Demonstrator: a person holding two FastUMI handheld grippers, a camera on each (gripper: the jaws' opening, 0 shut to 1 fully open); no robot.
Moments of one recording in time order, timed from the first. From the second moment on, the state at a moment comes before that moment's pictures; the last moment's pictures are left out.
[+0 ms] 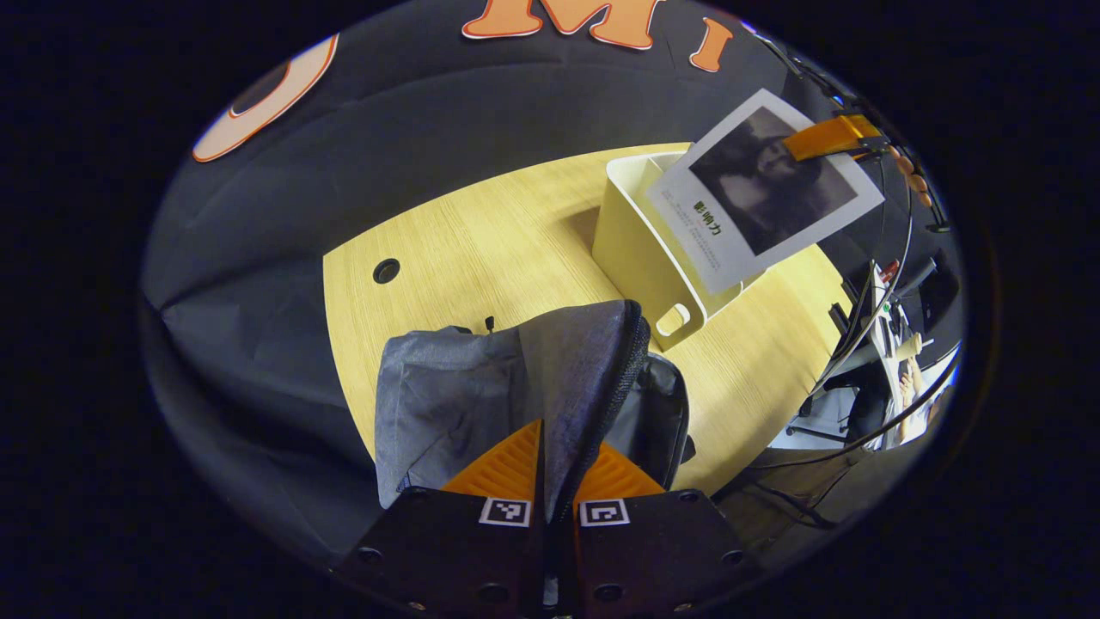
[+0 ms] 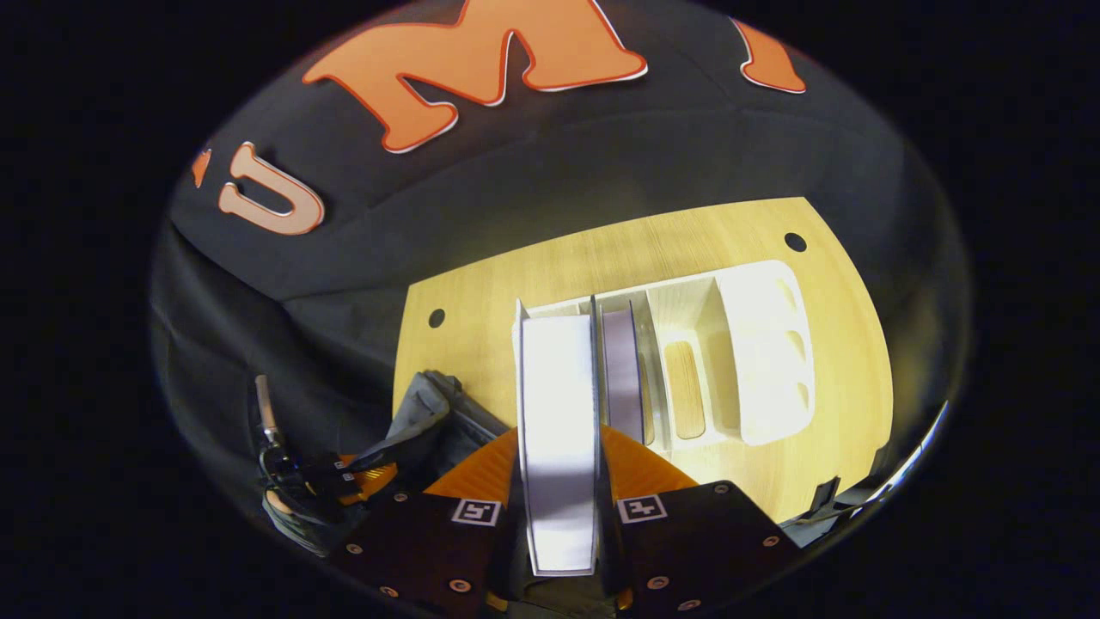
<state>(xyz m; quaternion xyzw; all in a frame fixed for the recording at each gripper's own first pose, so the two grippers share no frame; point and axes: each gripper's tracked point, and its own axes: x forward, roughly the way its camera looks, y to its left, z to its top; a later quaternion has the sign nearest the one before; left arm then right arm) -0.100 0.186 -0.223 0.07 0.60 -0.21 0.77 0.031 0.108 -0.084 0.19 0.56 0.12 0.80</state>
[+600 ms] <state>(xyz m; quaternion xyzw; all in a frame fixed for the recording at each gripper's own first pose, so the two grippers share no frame) -0.105 0.183 -0.231 0.05 0.59 -0.20 0.78 -0.041 0.133 -0.056 0.25 0.50 0.21 0.81</state>
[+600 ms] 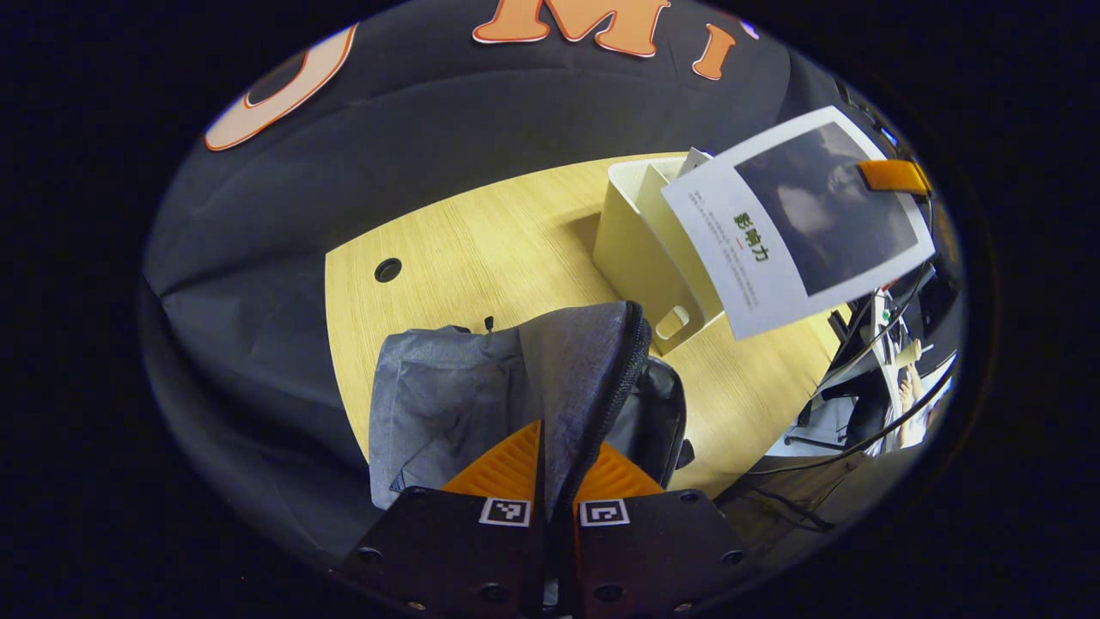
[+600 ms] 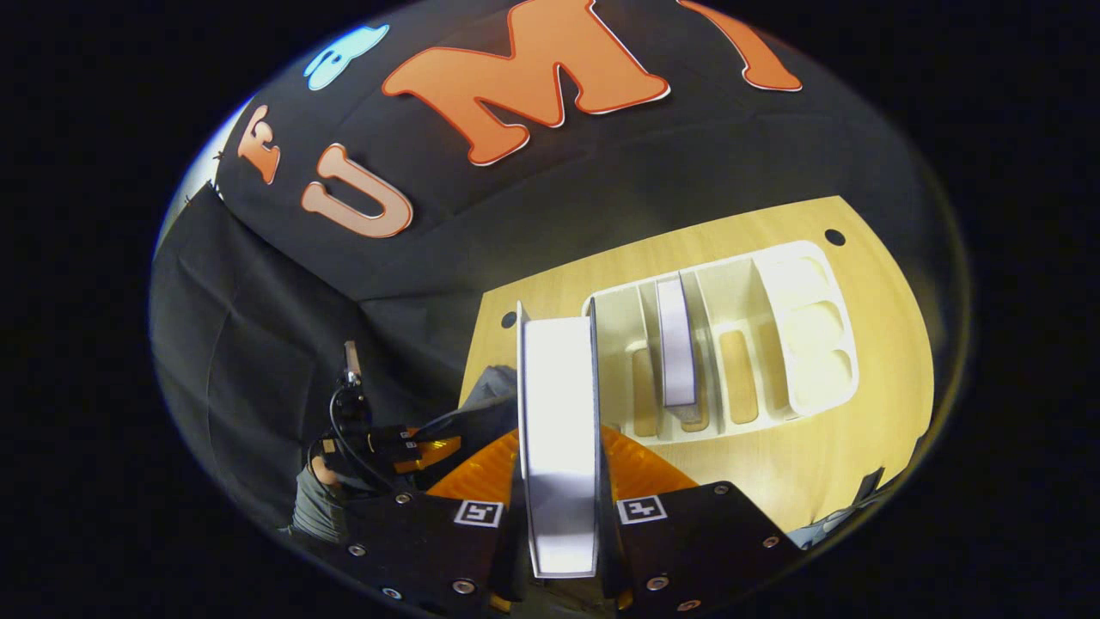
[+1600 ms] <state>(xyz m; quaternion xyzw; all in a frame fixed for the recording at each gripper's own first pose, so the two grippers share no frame) -0.114 0.174 -0.239 0.00 0.55 -0.15 0.82 -0.120 0.247 -0.155 0.41 0.48 0.27 0.73</state>
